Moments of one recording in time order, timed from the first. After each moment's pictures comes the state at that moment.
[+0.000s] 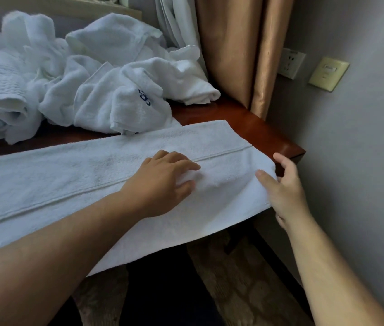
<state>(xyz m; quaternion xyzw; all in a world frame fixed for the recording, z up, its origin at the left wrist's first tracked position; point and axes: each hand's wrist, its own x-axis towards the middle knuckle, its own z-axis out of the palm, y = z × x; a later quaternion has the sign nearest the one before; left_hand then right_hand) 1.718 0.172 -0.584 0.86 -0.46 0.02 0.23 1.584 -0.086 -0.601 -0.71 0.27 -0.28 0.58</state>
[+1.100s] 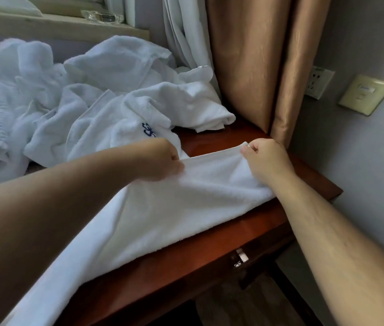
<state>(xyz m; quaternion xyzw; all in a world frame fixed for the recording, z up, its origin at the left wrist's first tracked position) 1.841 0.136 -0.498 0.94 -0.30 -0.12 0.13 1.761 -0.115 -0.539 -0.92 0.23 -0.21 0.23</state>
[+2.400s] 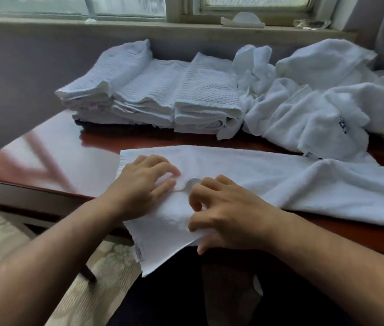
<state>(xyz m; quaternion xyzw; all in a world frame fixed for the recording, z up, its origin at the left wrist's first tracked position) 1.687 0.500 -0.582 0.97 -0.13 0.10 0.17 1.693 0.247 -0.559 -0.77 -0.62 -0.15 0.03</state>
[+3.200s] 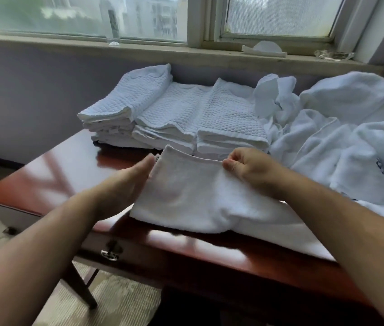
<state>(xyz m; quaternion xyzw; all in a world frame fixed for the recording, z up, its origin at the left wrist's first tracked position) 1.711 0.559 -0.536 0.73 -0.06 -0.10 0.67 1.821 0.289 -0.512 -0.91 -0.25 0.05 0.32</state>
